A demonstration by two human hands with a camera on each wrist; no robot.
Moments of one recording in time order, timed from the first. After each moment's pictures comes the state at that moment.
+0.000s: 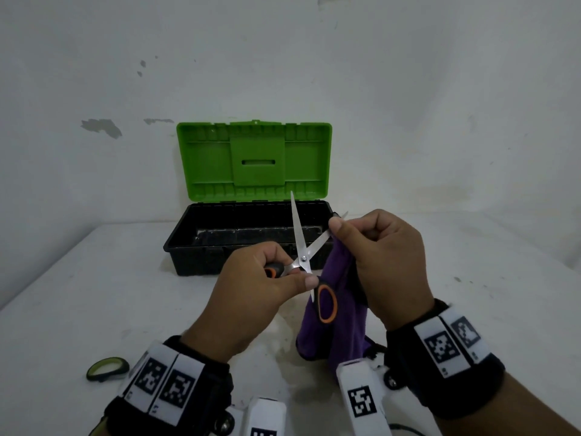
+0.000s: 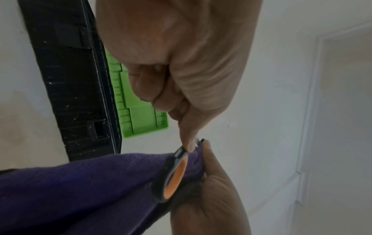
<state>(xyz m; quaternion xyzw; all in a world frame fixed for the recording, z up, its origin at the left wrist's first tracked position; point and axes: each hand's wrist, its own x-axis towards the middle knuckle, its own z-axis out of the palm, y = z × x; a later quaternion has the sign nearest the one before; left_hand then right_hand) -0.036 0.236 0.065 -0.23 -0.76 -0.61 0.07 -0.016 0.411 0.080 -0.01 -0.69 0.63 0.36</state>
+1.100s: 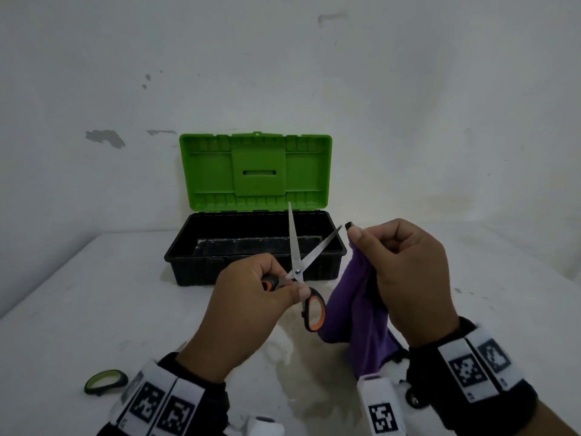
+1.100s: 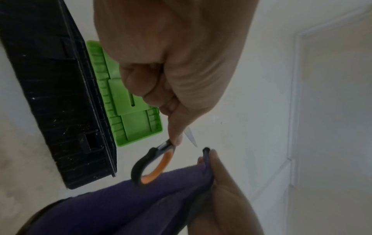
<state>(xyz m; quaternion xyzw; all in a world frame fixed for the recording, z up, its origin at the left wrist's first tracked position) -0.034 0.233 0.068 -0.20 -0.79 -0.57 0.10 -0.008 0.429 0.086 -0.01 -0.72 0.58 0.39</state>
